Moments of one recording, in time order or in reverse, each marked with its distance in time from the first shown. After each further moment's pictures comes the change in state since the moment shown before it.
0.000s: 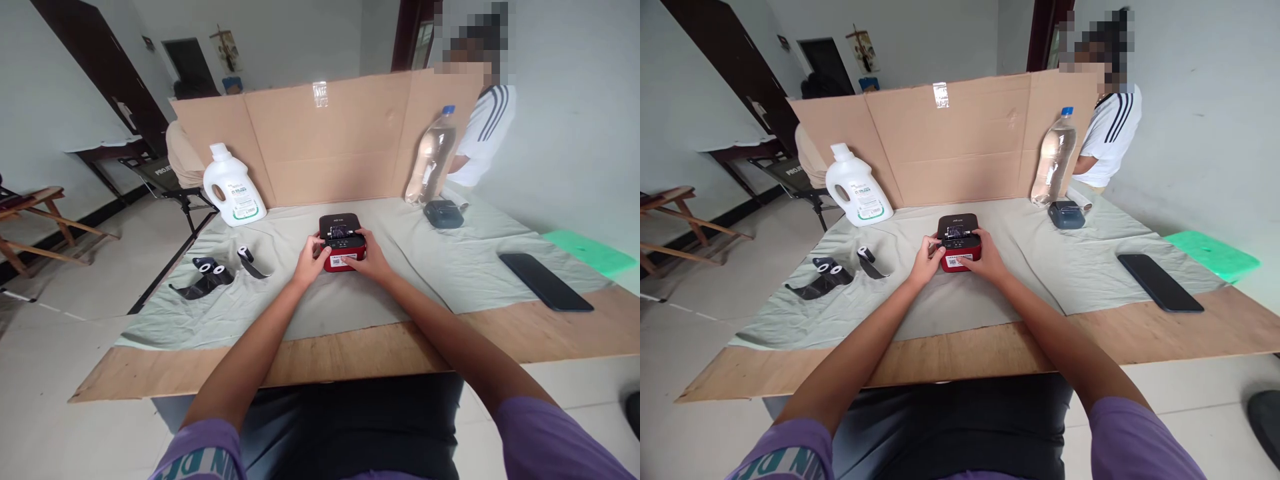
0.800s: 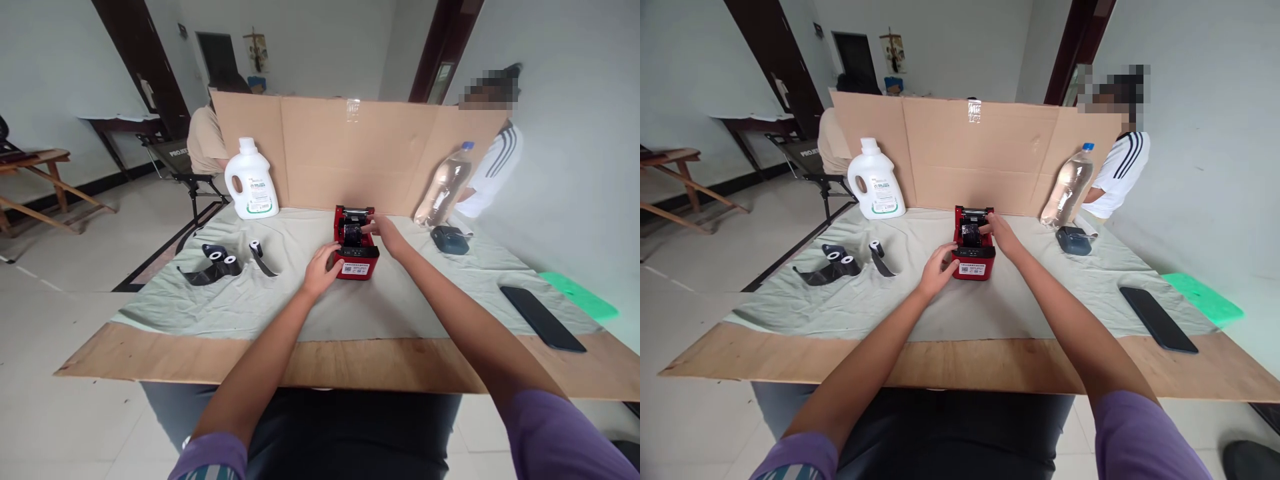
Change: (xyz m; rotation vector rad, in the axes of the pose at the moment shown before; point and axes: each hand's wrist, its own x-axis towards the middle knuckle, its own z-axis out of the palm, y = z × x) left_hand -0.018 0.017 -0.004 0.269 0.060 0.172; right_hand 0.098 -0.036 -0.030 0.146 -0.157 0.344
